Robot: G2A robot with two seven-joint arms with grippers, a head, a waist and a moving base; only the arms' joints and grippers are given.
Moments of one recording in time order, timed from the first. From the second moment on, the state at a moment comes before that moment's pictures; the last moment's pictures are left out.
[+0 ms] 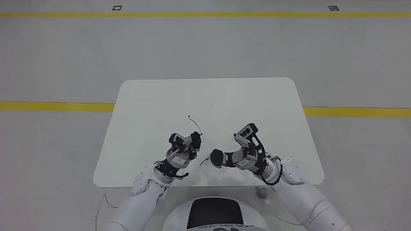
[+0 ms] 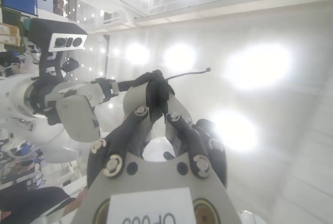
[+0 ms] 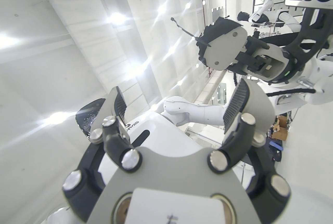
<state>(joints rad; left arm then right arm) 1.63 -1.27 -1.11 -1.38 -1.19 -0.34 -1.09 -1.51 -1.15 0.96 -1.43 1.05 -0.34 1.09</state>
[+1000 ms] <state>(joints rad) 1.62 -1.30 -1.08 -1.34 -1.23 -0.34 -1.15 -1.49 -1.30 1.02 -1.29 1.01 -0.34 1.16</state>
